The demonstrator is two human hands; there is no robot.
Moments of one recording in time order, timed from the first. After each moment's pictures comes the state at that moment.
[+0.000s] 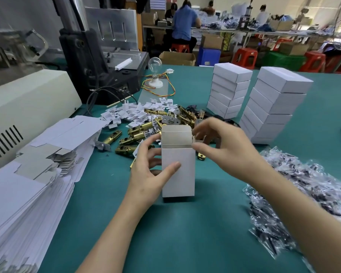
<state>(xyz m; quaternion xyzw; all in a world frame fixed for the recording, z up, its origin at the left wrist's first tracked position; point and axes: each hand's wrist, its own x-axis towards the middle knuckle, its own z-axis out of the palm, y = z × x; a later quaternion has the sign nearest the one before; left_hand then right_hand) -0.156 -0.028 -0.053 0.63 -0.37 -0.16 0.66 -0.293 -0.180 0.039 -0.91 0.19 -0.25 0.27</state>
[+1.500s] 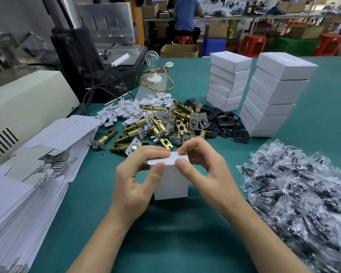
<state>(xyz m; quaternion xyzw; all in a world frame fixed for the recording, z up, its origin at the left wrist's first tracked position) -0.174 -0.014 -0.034 0.60 -0.49 -0.02 0.64 -0.303 -0.143 -0.016 -0.77 0.10 -0.33 0.53</state>
